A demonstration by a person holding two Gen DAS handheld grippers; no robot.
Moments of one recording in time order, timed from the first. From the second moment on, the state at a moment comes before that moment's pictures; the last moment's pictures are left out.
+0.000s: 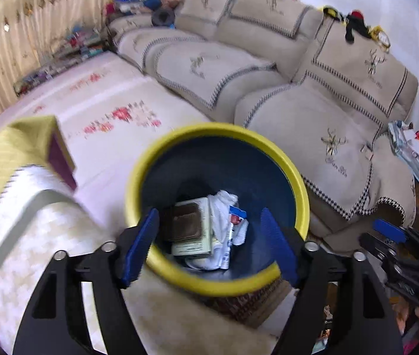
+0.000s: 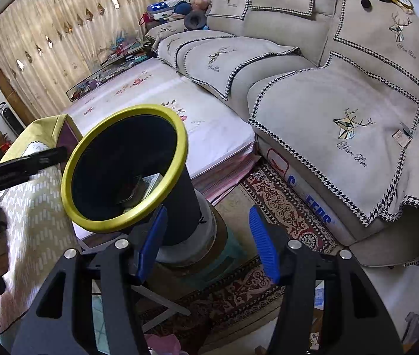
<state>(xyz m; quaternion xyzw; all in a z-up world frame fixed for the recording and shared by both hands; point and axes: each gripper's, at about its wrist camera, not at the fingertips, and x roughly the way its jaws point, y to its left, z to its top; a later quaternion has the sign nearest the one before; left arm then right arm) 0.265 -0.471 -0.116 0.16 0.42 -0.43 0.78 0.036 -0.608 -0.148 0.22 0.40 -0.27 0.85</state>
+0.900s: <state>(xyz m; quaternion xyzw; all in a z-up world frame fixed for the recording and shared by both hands) 0.241 0.064 -0.069 -0.06 0.25 0.03 0.97 0.205 -0.276 -0.090 0.08 0.38 0.06 0.92</state>
